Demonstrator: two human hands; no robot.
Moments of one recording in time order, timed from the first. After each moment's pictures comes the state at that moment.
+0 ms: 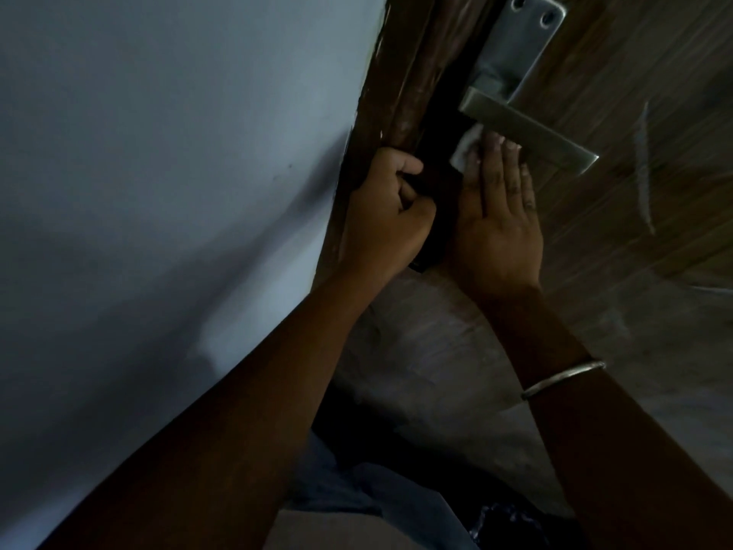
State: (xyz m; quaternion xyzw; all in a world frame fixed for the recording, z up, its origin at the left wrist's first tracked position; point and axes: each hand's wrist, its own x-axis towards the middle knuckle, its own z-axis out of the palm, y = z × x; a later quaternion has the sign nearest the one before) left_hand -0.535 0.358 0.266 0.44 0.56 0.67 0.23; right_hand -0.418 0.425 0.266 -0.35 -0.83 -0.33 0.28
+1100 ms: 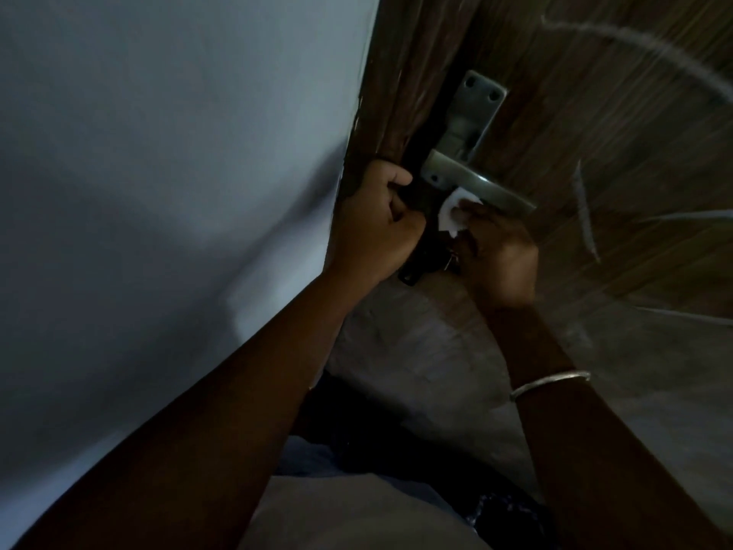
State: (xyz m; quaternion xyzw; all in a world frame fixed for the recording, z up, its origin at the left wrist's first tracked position) left_hand -0.542 0.349 0.314 0.48 0.60 0.61 0.19; right_hand -0.395 0.423 0.304 -0.33 -0.86 -0.09 0.37
